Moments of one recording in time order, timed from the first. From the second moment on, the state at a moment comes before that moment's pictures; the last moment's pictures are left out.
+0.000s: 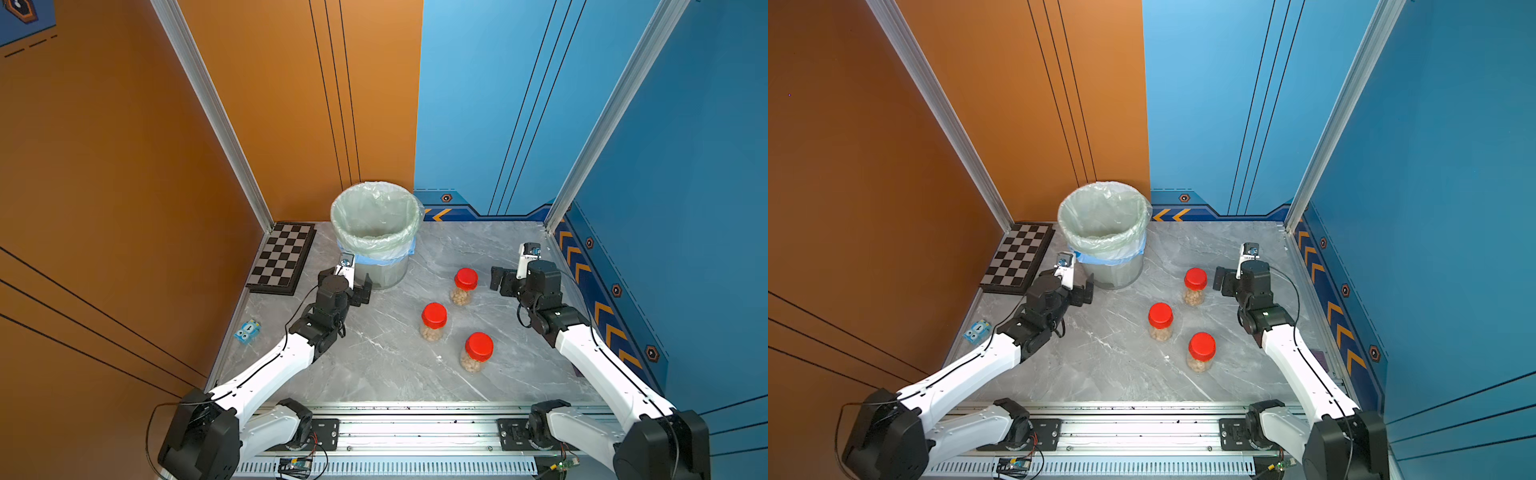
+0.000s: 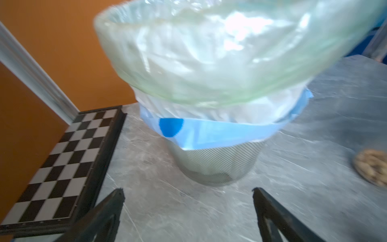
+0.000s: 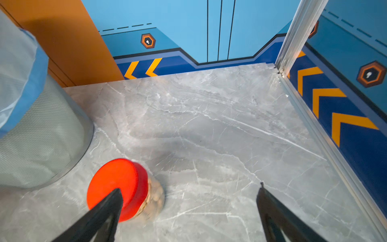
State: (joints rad) left arm -0.50 1.11 0.66 0.09 -0.35 -0.03; right arm 0.19 1.07 0.77 -0.19 0.15 0.22
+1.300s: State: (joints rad) left arm -0.73 1.08 0.65 -0.08 -0.20 -0.07; right arm 0.41 0.97 0.96 -0.77 -0.13 0.31
